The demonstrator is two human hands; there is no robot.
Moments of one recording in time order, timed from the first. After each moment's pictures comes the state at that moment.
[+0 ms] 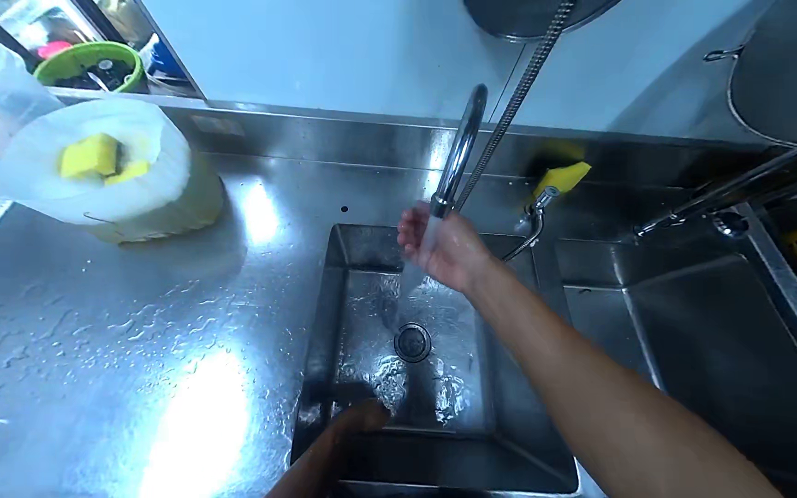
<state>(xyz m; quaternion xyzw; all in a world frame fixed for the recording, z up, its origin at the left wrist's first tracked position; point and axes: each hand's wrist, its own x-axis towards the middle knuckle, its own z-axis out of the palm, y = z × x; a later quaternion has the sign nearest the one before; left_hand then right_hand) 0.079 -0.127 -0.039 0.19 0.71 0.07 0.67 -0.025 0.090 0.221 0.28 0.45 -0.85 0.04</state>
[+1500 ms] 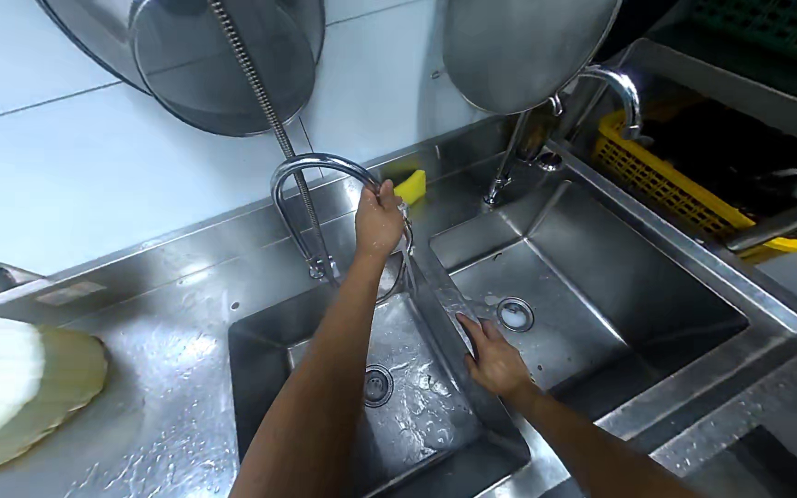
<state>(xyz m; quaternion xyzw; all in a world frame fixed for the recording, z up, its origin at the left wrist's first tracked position) -0.023 0.227 0.226 0.29 0.76 0.55 0.19 0.247 0.228 0.045 0.41 0.88 -0.23 0.06</state>
